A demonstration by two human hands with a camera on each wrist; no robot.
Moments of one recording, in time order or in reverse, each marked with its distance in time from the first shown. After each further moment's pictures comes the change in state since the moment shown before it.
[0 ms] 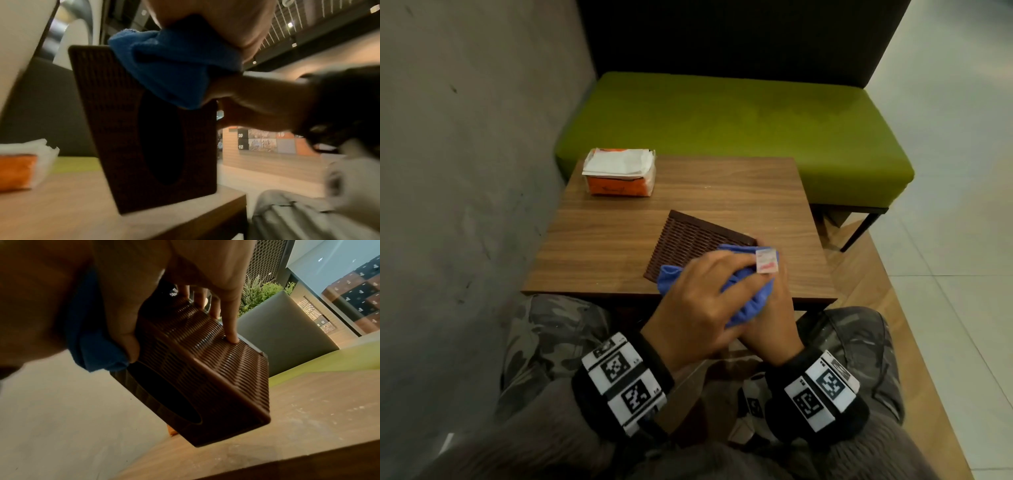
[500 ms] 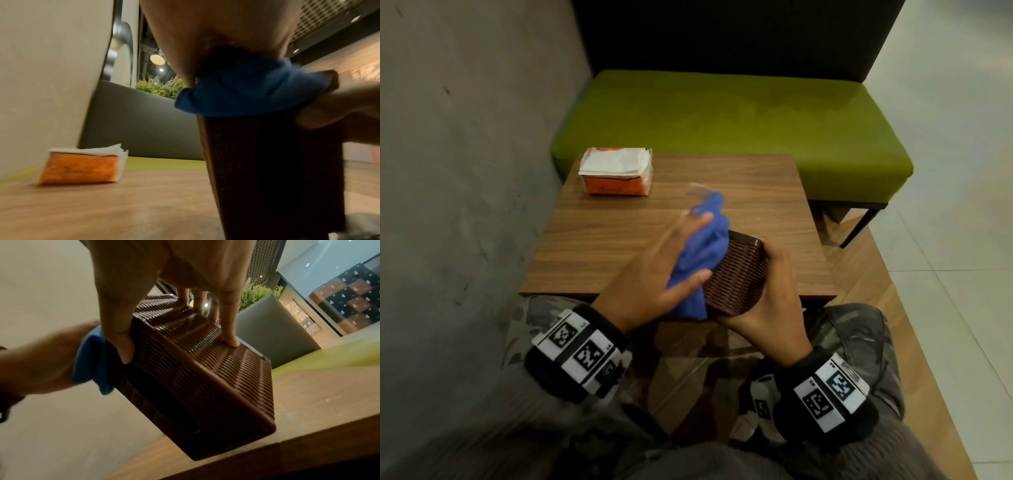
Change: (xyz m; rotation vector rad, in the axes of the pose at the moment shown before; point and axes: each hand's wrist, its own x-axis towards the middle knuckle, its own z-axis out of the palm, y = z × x) left_hand -0.004 -0.058 -0.020 -0.324 -0.169 -0.260; right_hand -0.001 -0.005 -0.016 -0.002 0.075 -0.222
